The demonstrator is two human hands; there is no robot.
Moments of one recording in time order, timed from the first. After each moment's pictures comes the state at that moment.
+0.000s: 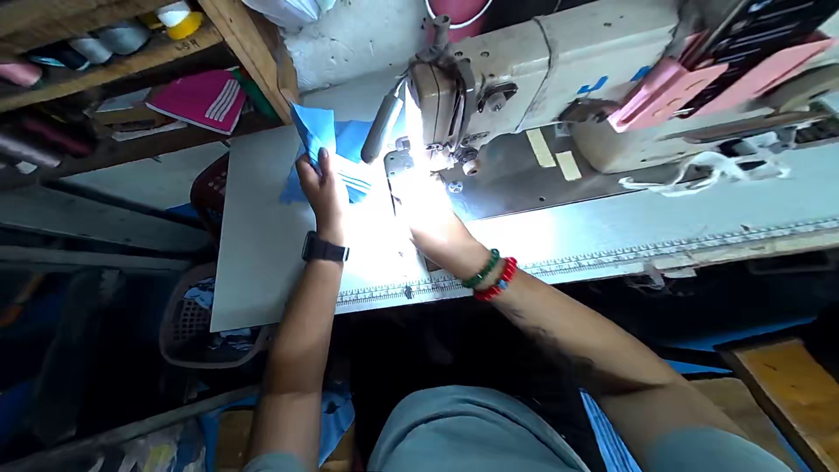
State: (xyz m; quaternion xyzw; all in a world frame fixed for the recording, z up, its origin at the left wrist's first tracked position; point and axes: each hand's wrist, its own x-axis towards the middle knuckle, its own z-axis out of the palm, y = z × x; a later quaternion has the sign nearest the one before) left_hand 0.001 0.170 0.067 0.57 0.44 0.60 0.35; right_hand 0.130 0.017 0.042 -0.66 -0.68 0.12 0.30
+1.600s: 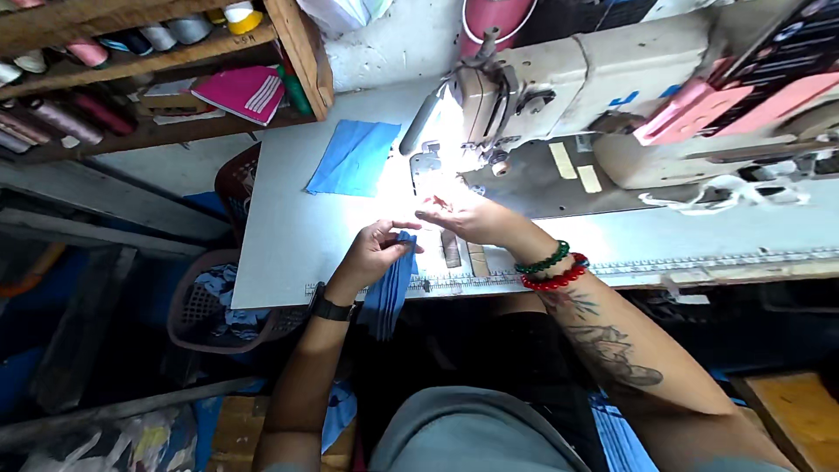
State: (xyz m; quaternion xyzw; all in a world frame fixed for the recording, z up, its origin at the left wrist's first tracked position) left_hand -0.070 0.066 0.073 0.72 0.27 0.26 0.58; right_hand 0.156 0.009 0.097 -0.56 -0.66 0.36 0.36
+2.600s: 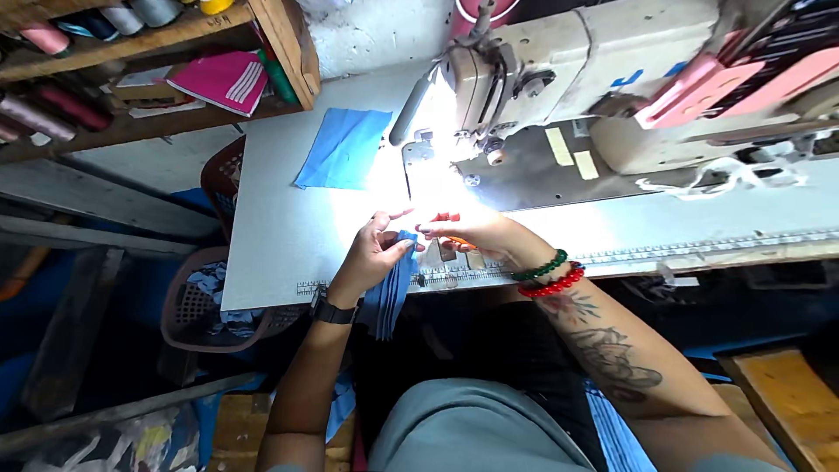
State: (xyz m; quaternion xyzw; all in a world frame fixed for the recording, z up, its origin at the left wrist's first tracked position) left_hand -0.061 0.058 0.061 0.72 0.28 0.29 0.56; right_hand 0.158 0.001 0.065 -0.53 -0.49 0.57 0.40
